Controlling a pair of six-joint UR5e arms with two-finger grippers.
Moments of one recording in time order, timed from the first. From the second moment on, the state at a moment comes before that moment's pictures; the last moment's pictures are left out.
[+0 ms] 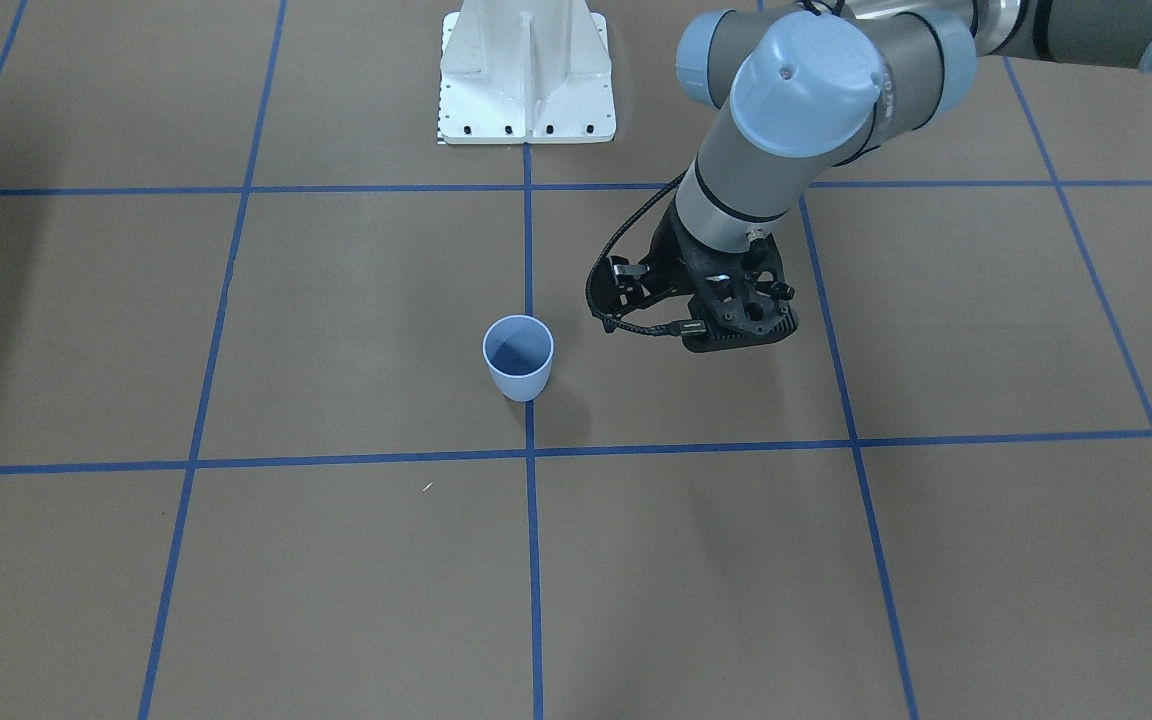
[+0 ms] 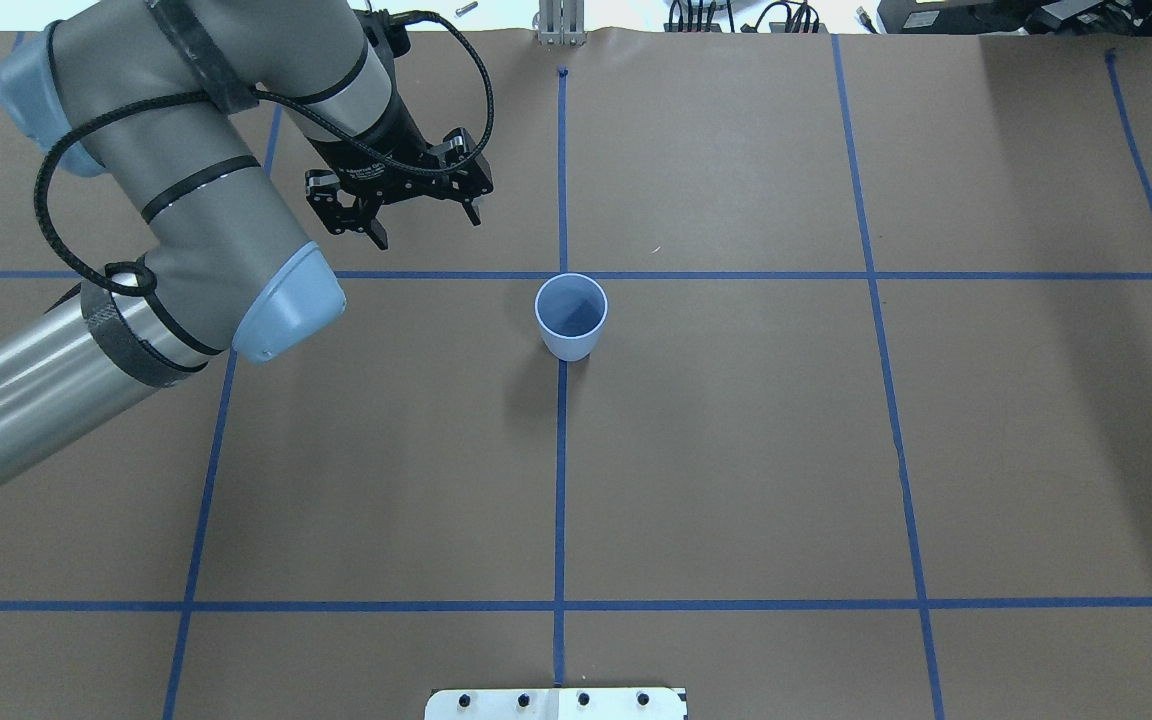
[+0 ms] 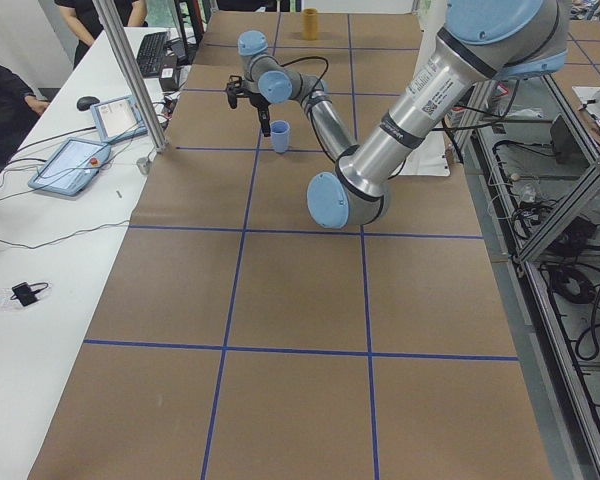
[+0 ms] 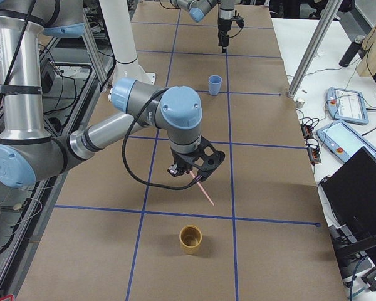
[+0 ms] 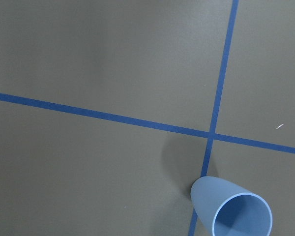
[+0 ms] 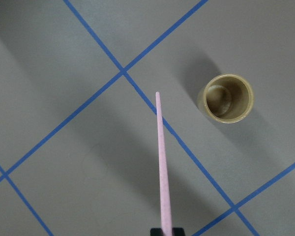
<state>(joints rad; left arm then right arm) -0.83 -2.34 -1.66 -1.51 -2.22 -1.22 1.86 -1.53 2.07 -2.39 2.43 0.27</state>
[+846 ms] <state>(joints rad) -1.11 -2.14 -1.69 -1.50 -2.29 -0.66 1.49 -1.08 2.07 -2.48 2.52 0.45</state>
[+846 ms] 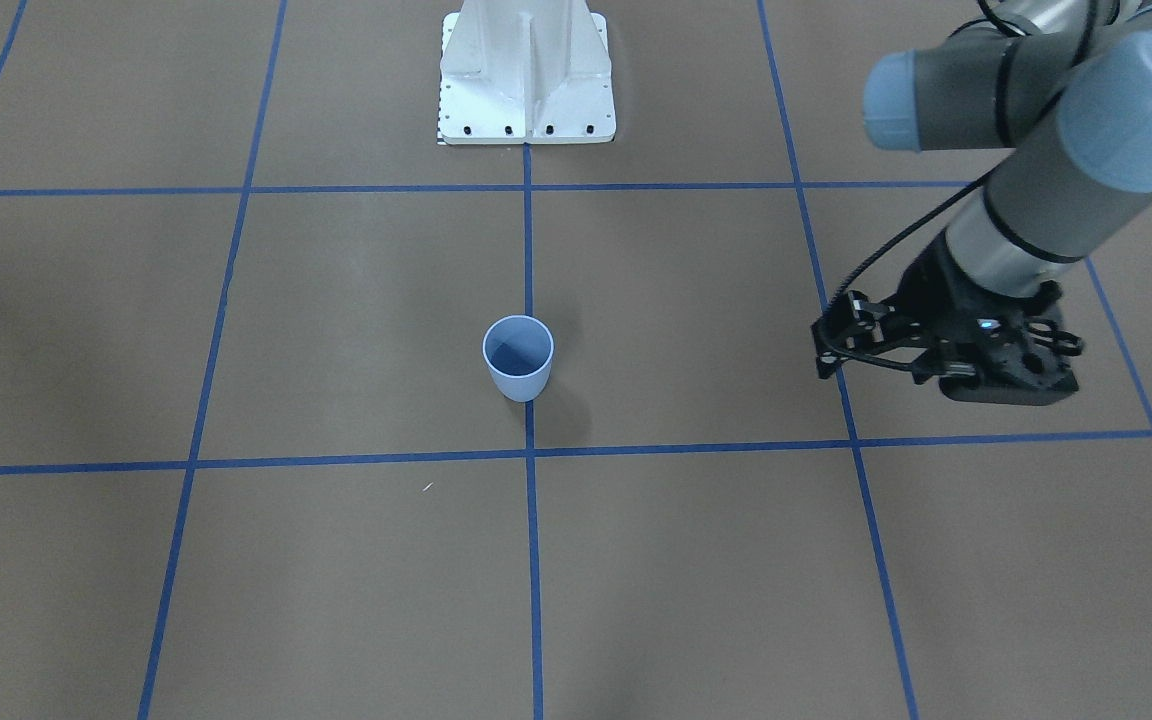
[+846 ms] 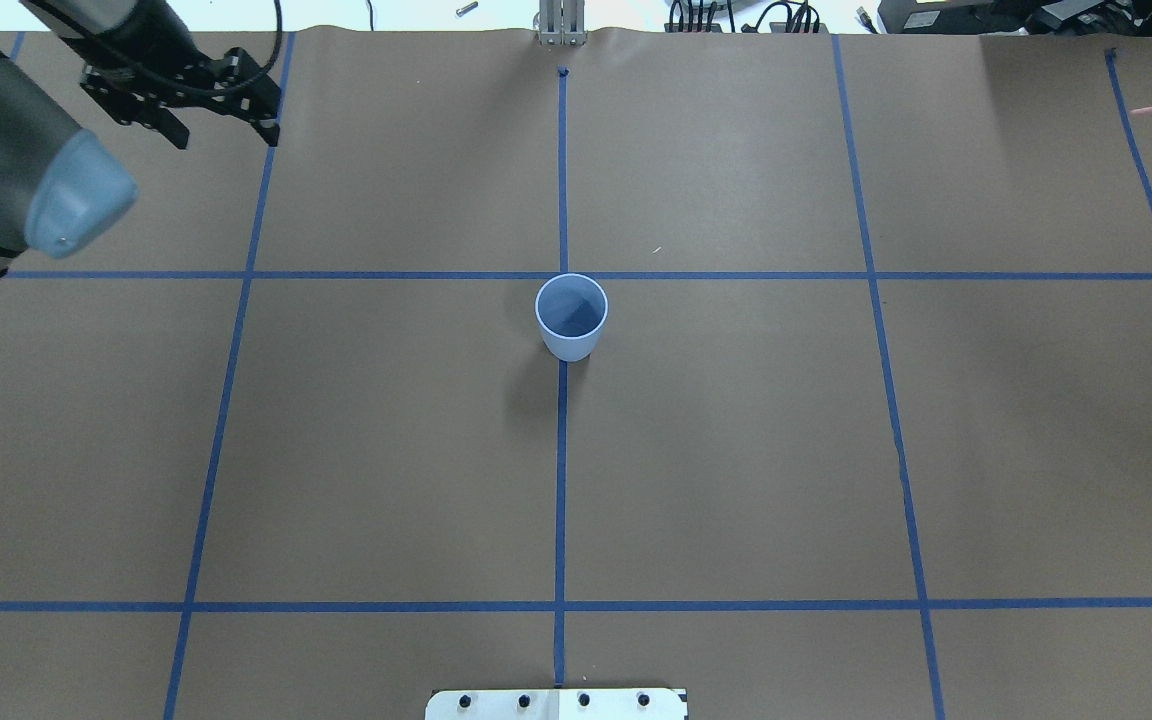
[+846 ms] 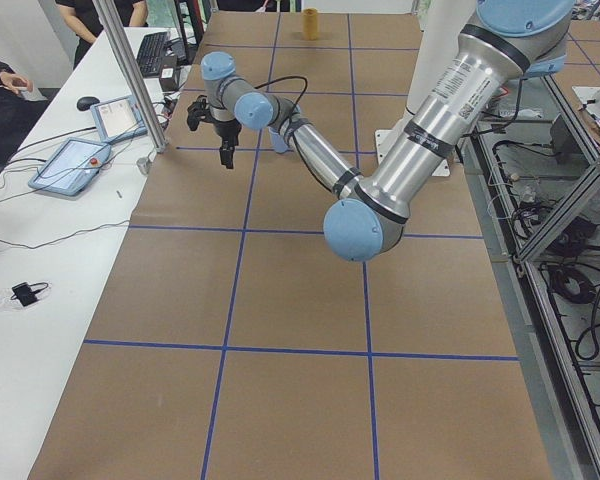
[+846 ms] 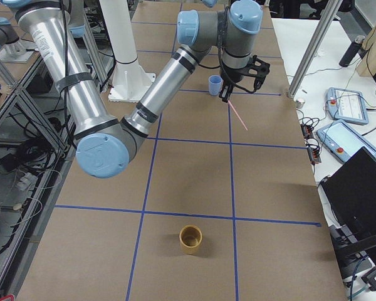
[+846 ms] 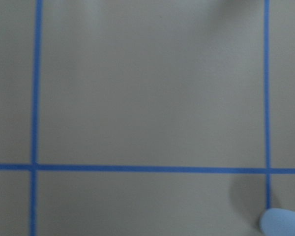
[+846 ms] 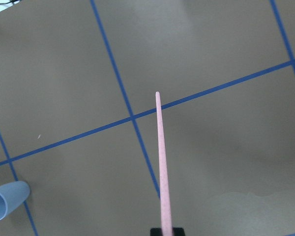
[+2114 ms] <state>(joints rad) -1.32 -1.88 -1.64 -1.53 -2.30 -0.23 0.86 -0.75 1.92 -1.89 2.36 1.26</state>
